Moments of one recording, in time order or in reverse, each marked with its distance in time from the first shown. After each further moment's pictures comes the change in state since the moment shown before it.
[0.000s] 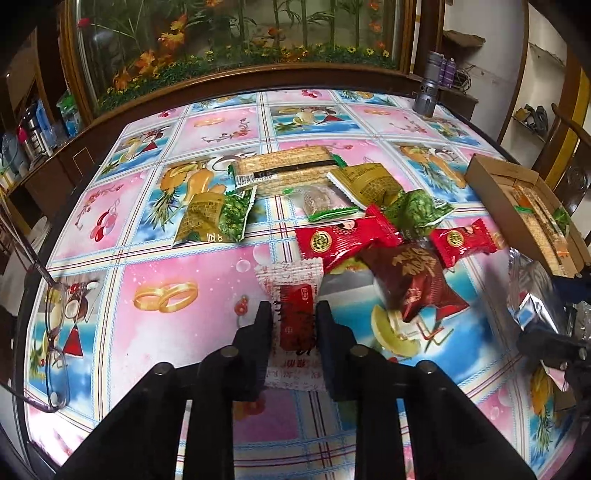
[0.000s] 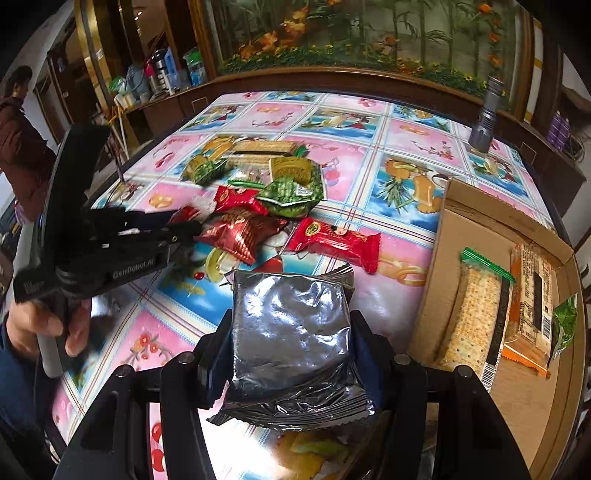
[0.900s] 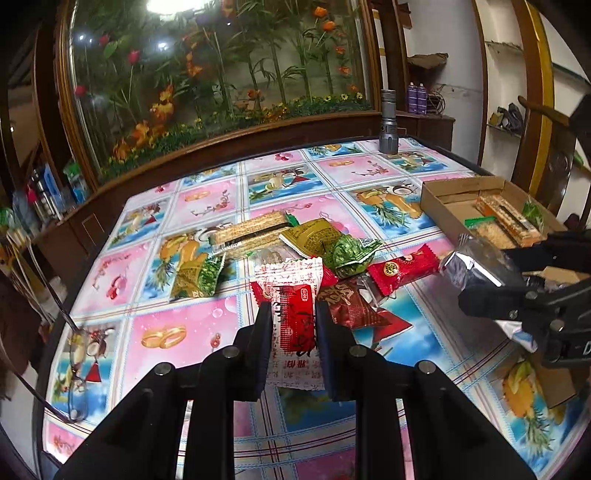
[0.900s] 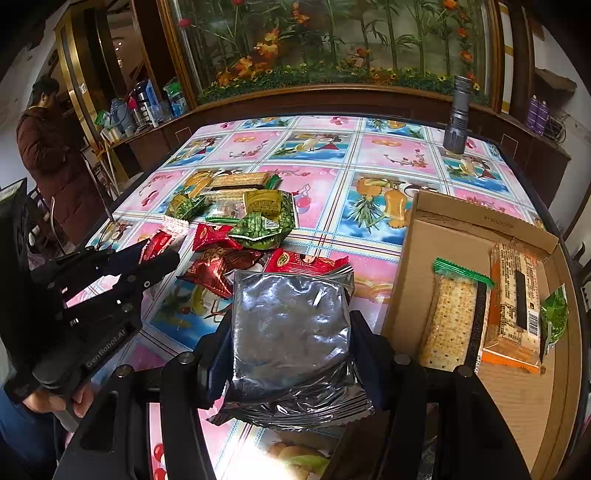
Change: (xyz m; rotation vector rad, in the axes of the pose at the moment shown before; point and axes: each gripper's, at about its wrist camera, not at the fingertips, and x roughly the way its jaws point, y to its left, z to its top) left arm -0.043 -0.051 -0.009 0.141 -0.236 0.069; right arm -0.011 -0.019 0.006 0.086 -0.084 -0.021
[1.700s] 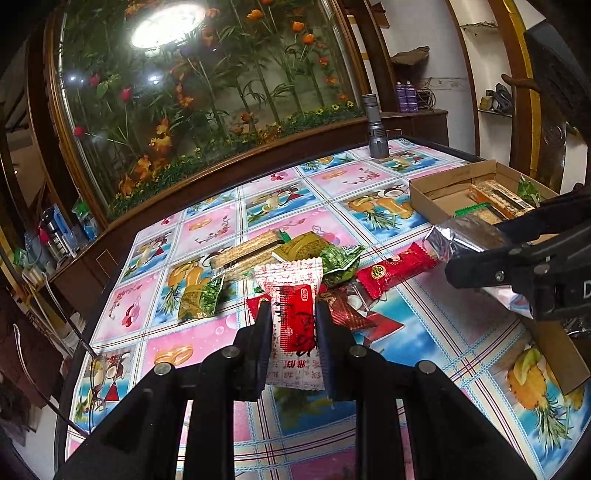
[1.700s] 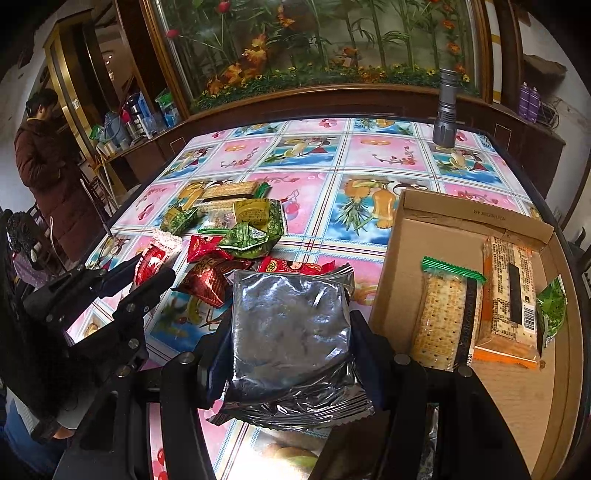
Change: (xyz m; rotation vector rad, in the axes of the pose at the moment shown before) left arm -0.010 -0.025 -0.004 0.109 -0.067 0.056; right arm -0.006 -0.011 0.002 0.054 -0.015 0.009
